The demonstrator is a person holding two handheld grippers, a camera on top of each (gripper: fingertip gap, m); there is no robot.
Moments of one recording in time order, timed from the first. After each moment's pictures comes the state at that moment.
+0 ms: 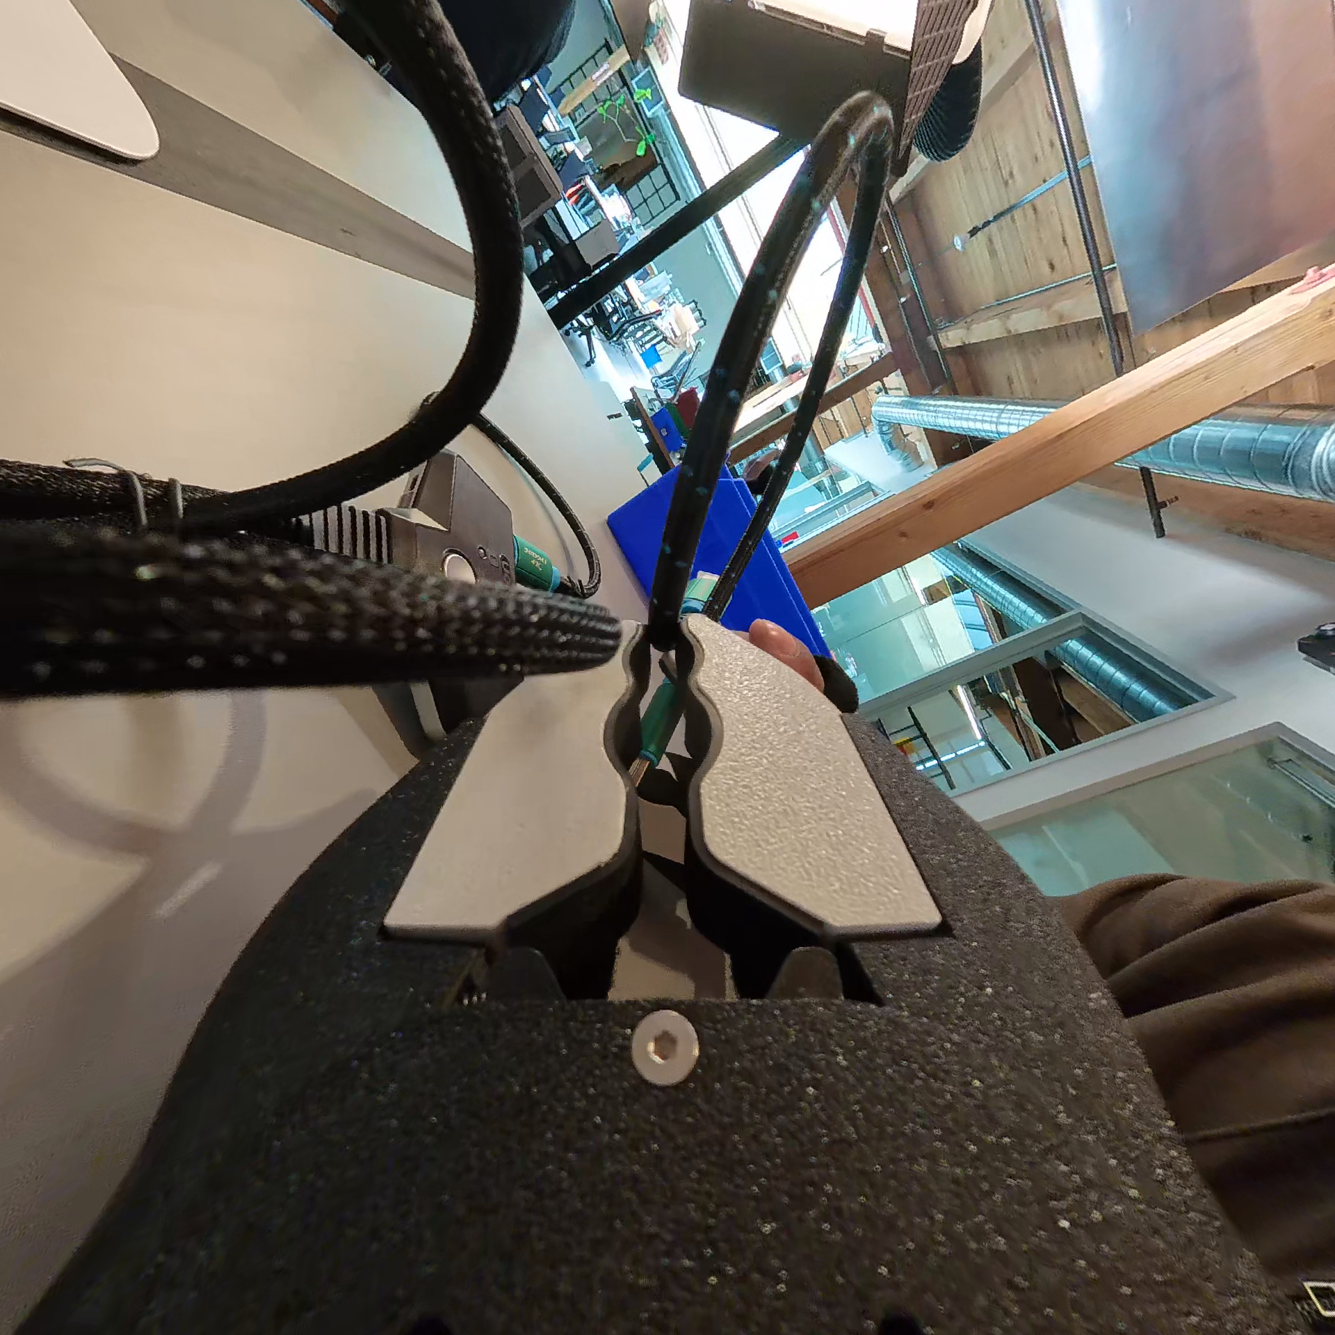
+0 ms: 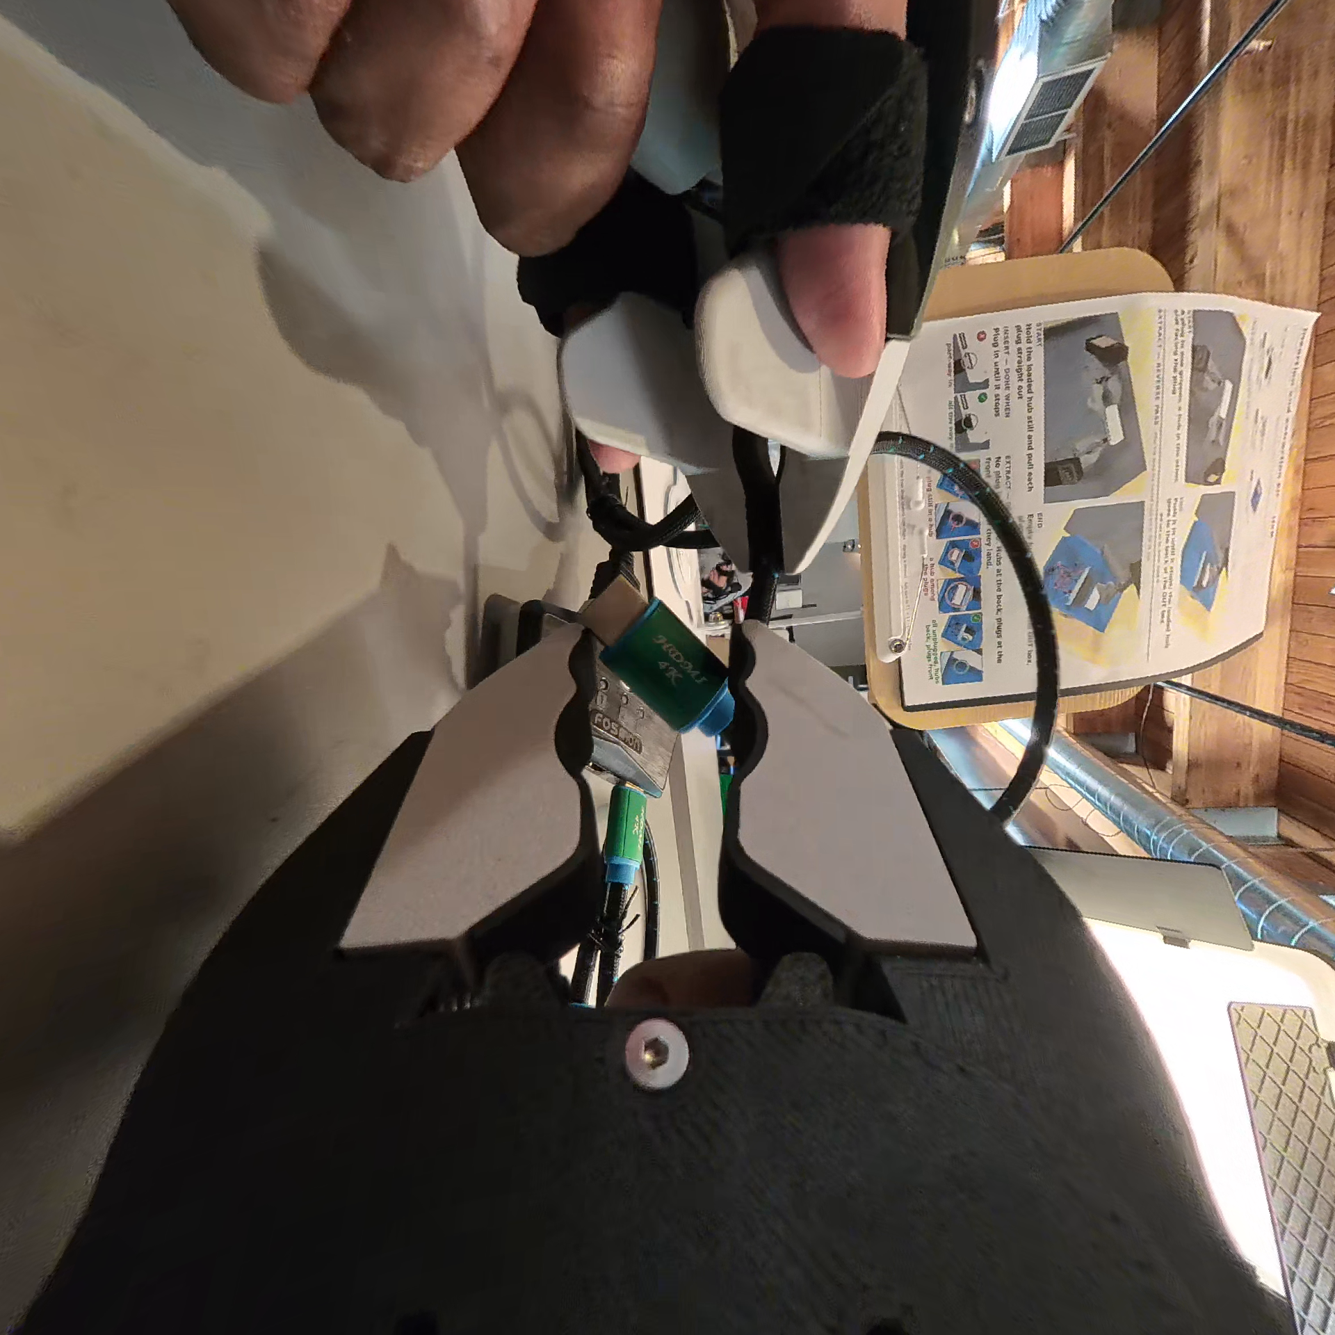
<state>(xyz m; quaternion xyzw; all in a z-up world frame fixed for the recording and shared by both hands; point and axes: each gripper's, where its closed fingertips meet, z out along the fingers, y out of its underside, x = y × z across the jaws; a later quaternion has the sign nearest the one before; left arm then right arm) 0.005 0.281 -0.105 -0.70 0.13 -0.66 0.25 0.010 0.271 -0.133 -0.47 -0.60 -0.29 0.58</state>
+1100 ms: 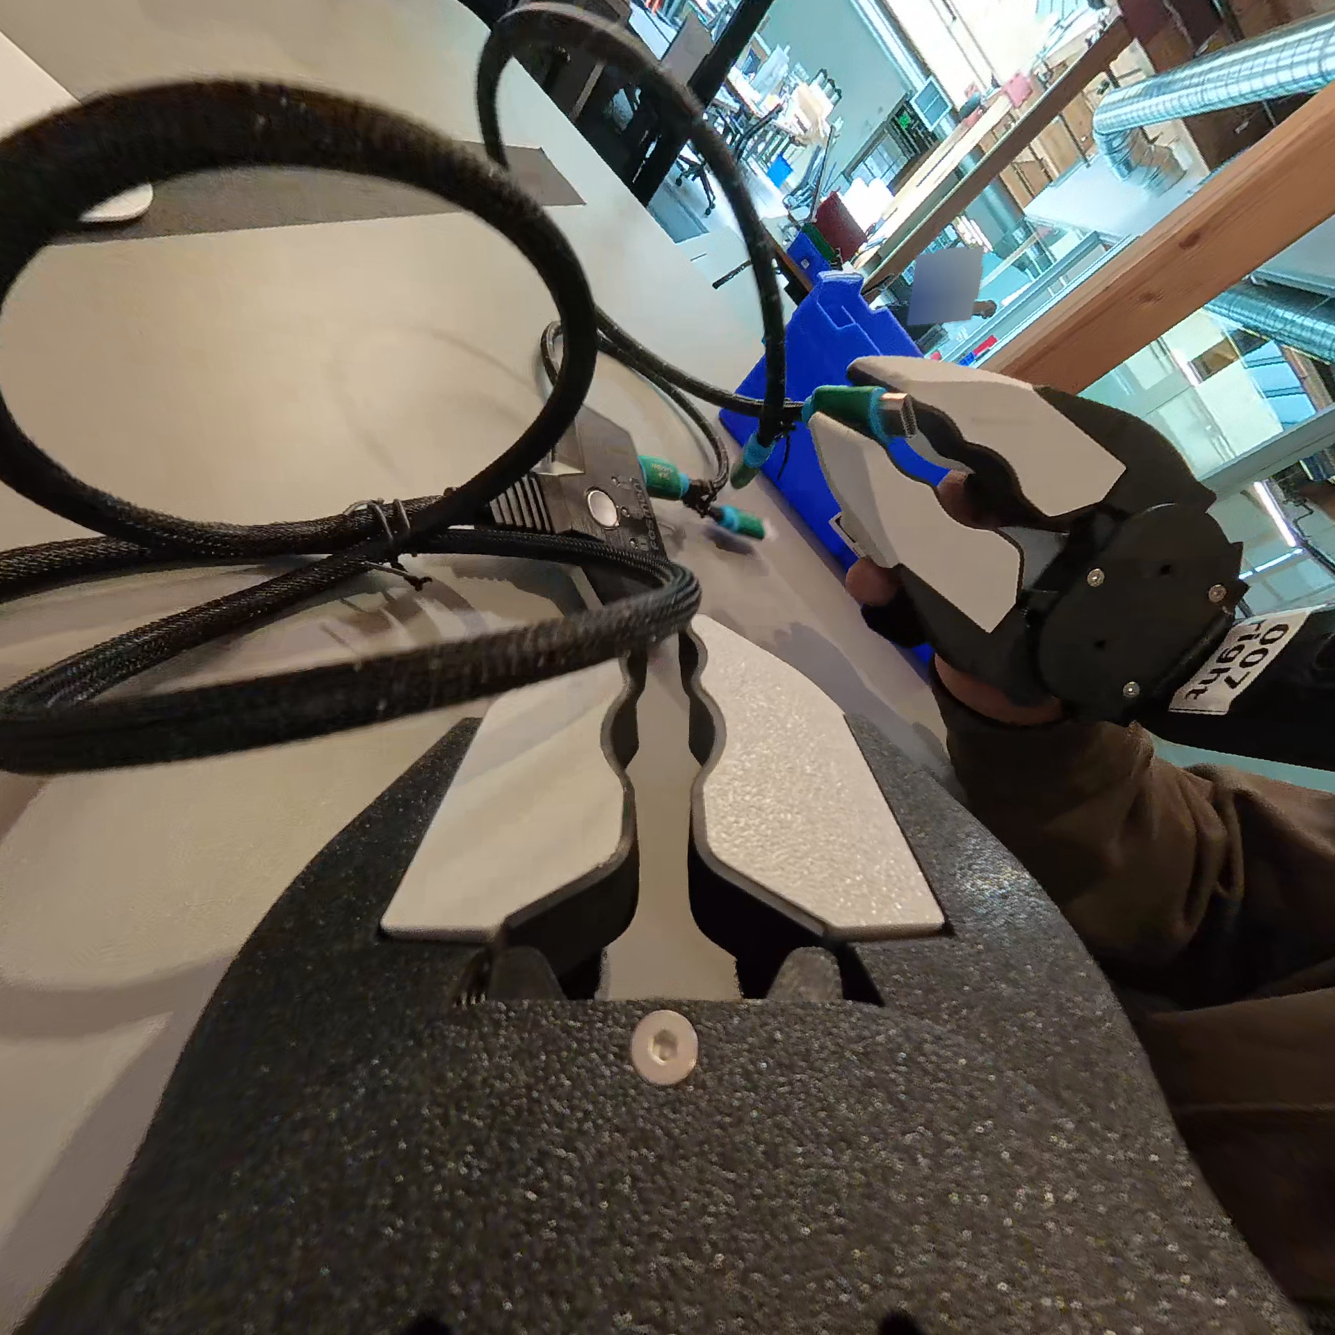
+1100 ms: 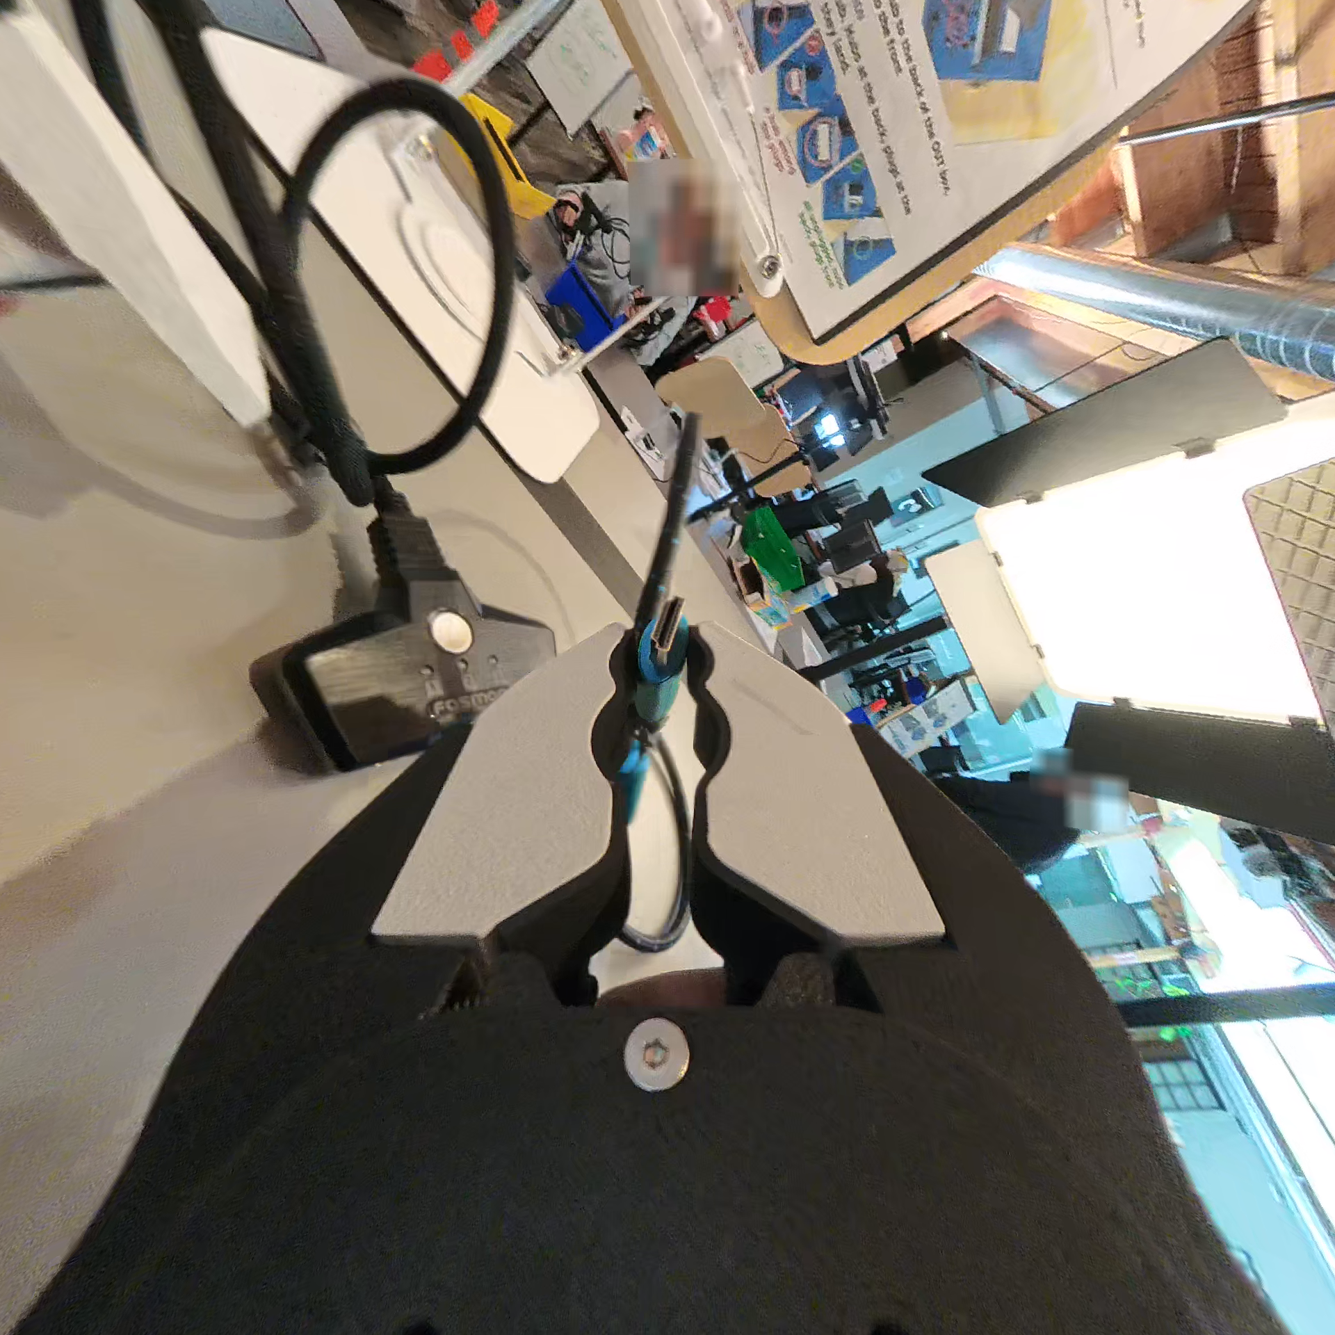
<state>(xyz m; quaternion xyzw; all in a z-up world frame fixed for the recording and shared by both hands) 0.022 0.278 -0.132 -0.75 0.28 -0.53 0.29 0.110 0.288 -0.082 -0.67 -0.36 -0.31 0.57</state>
